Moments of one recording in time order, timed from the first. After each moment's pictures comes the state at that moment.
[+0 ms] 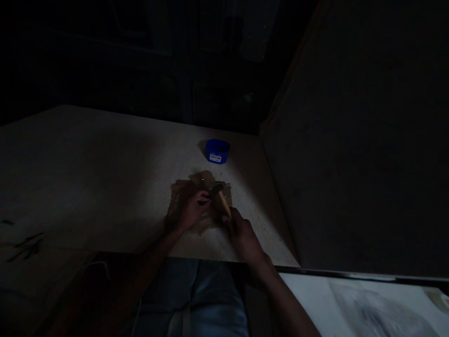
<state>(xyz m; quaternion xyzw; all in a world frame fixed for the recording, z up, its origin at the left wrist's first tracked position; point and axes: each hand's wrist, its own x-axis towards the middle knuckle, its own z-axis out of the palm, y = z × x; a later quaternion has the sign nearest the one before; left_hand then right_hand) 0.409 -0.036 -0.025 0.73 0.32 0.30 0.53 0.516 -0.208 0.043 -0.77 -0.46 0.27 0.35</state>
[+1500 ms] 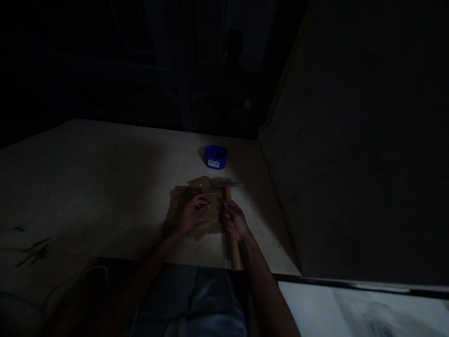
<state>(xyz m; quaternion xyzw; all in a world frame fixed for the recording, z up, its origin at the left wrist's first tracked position) 0.413 -0.031 -0.039 0.72 0.32 0.33 0.53 0.554 -0.149 -0.020 -0.41 -0.15 0.59 0.68</state>
